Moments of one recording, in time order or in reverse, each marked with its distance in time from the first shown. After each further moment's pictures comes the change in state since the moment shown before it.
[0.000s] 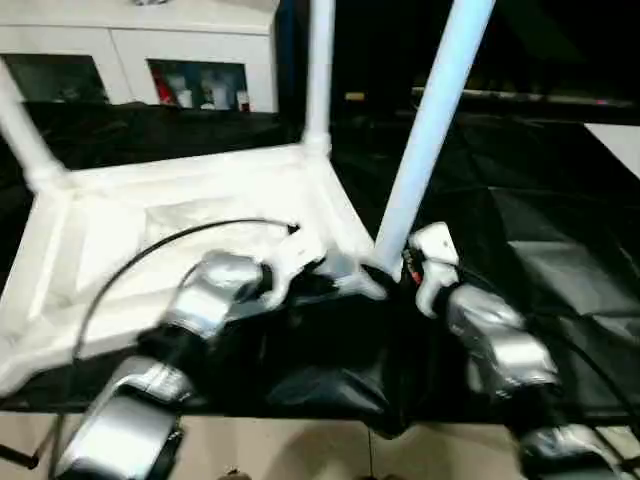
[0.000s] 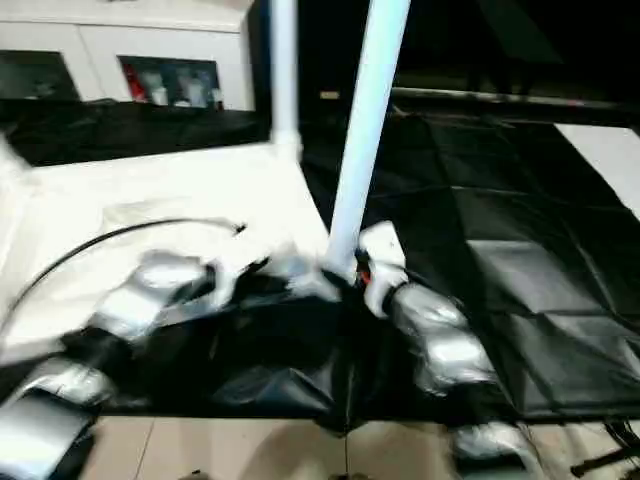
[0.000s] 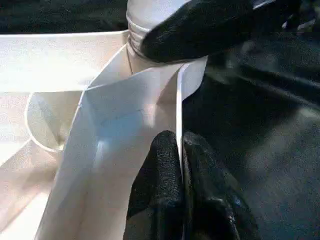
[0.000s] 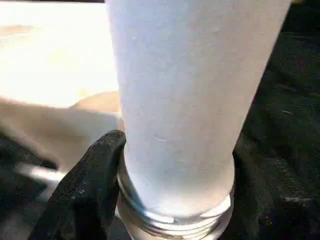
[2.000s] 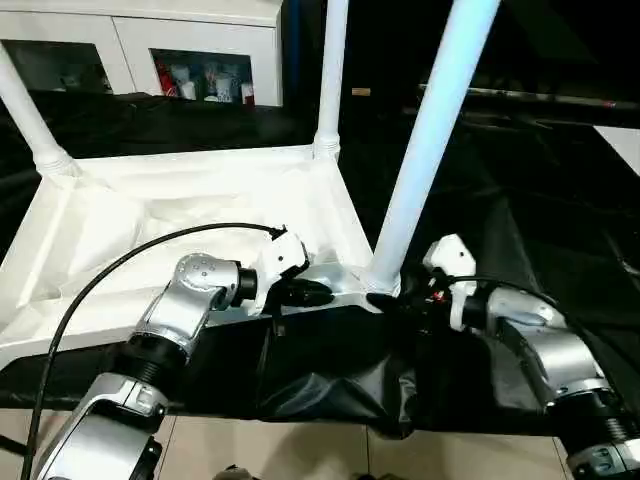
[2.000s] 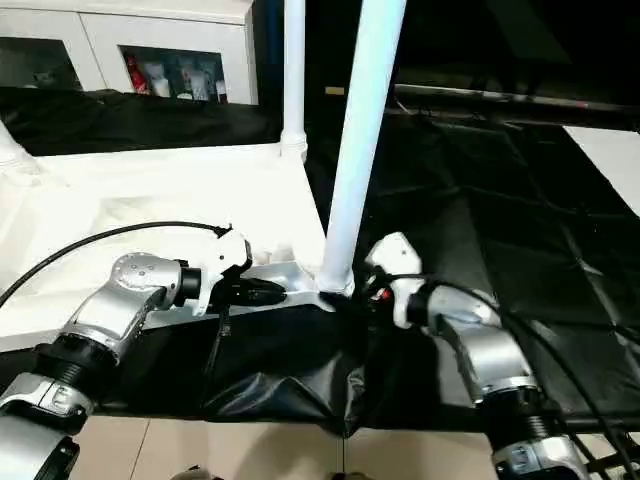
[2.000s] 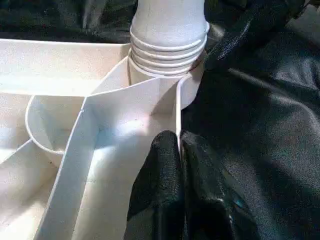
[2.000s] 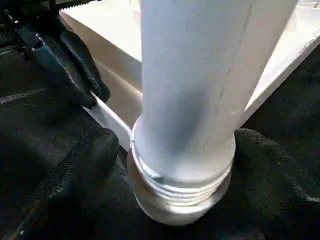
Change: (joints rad) left arm 0.112 0.121 0.019 -0.168 -0.101 -0.017 -0.262; right arm 0.085 -0.242 0.119 -0.192 0.051 0.034 0.472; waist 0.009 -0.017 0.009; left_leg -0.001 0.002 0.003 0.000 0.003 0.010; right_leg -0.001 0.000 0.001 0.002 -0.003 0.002
